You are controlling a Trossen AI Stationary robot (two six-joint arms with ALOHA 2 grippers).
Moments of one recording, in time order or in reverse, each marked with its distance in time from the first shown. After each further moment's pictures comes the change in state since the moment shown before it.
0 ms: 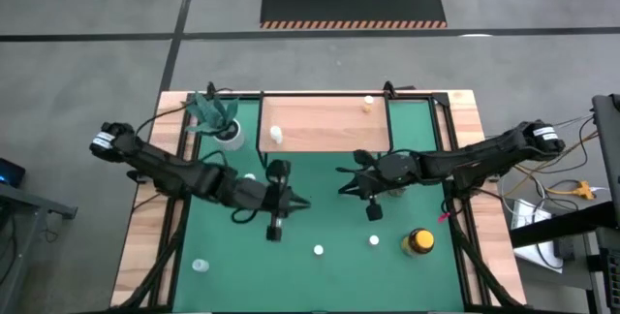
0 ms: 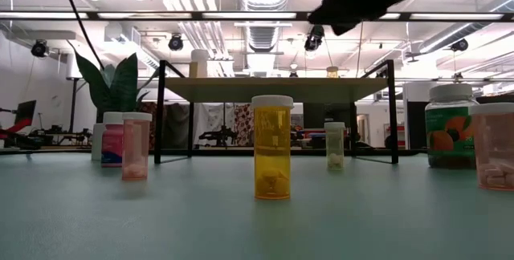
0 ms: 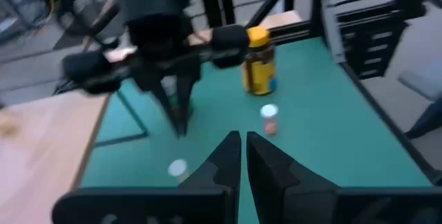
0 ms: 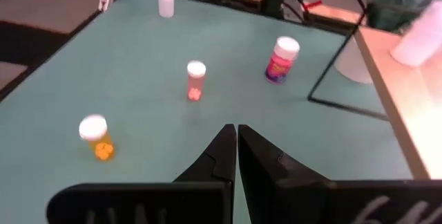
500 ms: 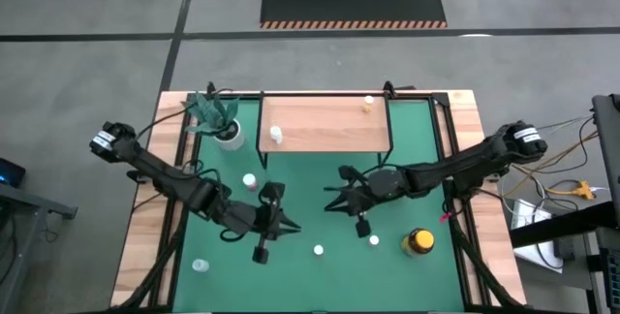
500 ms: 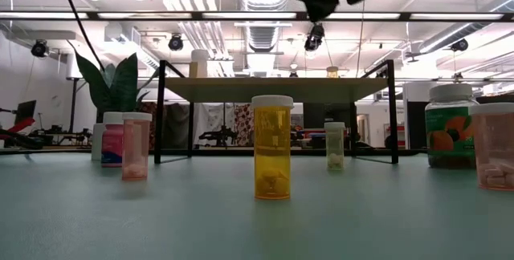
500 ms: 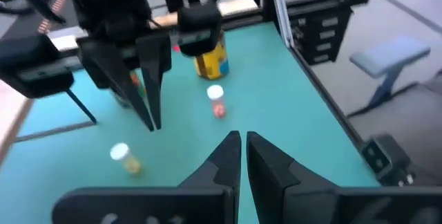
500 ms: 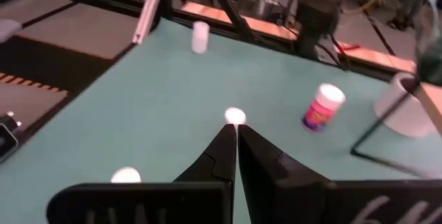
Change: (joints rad) left arm -0.128 -0.004 -0.052 -0.016 -0.001 -0.099; right arm 0.095 0.181 0.087 0.190 0.000 -0.007
